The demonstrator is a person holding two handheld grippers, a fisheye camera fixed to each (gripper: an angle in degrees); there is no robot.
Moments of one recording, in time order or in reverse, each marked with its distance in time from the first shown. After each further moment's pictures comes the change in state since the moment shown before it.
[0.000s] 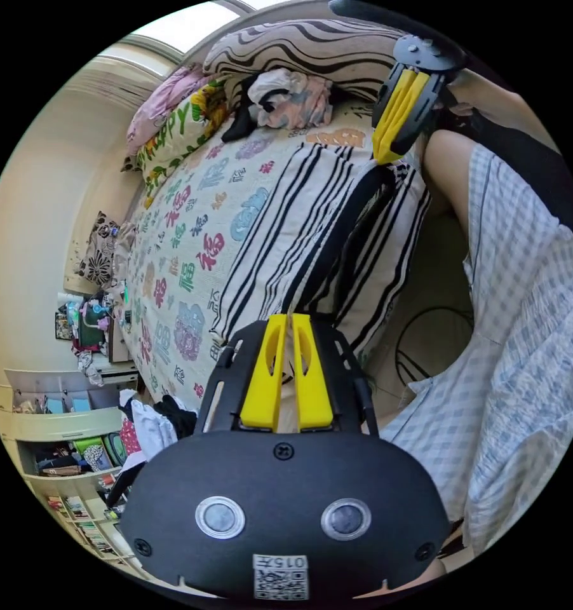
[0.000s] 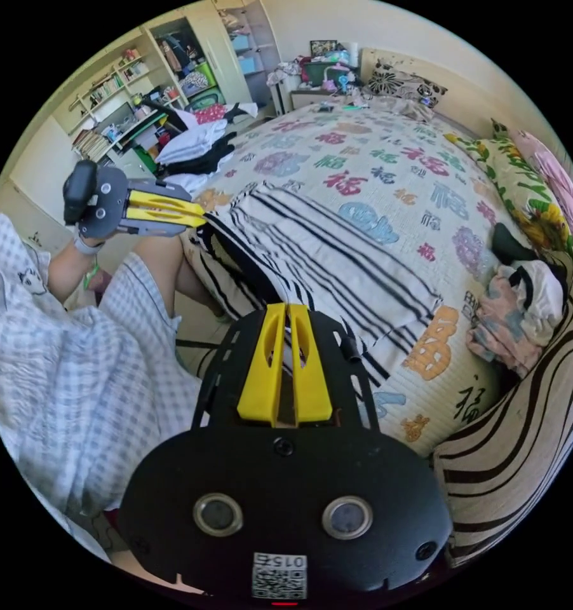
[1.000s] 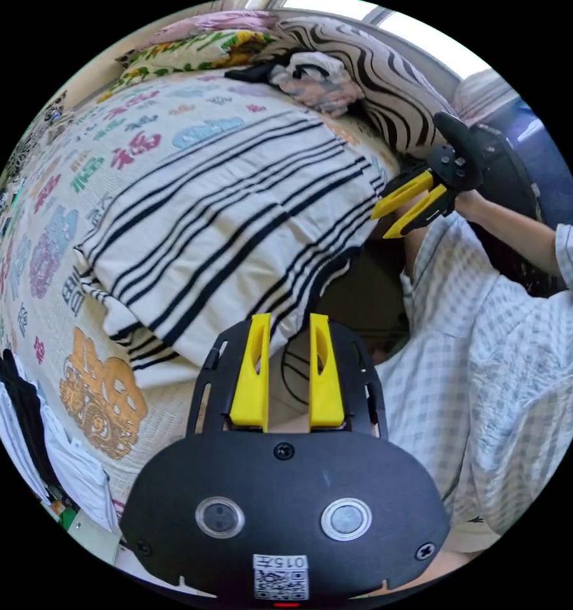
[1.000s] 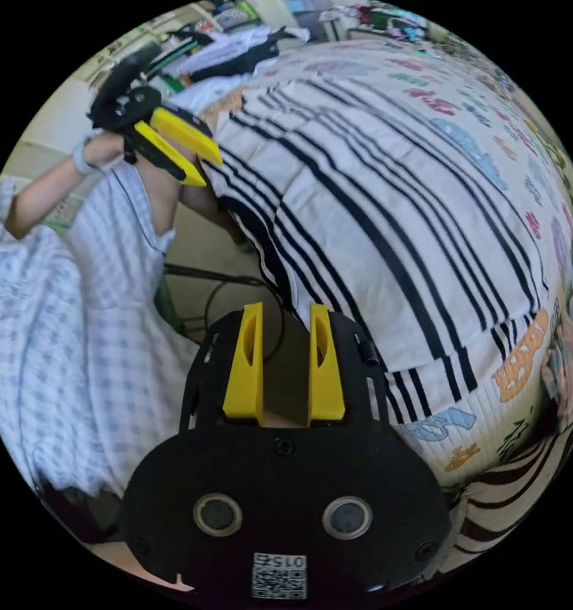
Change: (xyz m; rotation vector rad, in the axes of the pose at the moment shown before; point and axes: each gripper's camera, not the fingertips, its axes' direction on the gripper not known) left arm -0.010 0.023 -0.082 0.010 0.686 -0.257; right arm 0.045 0.025 0.203 -0.216 -0.154 -0.116
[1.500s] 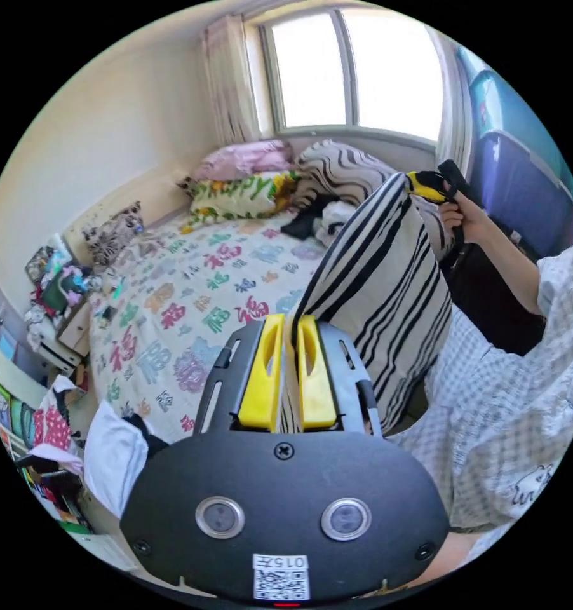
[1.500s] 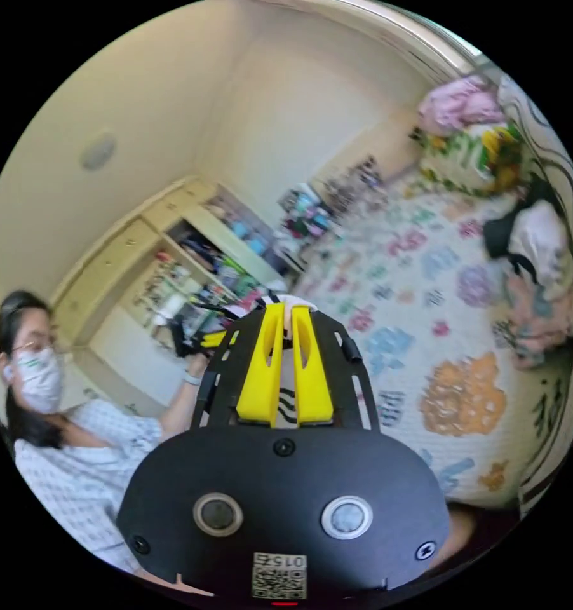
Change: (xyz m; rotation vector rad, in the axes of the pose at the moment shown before) left arm 0.046 0.014 -0.386 0.513 -0.341 0.078; right arm 0.085 0.085 -0.195 1.121 -0.415 0.295
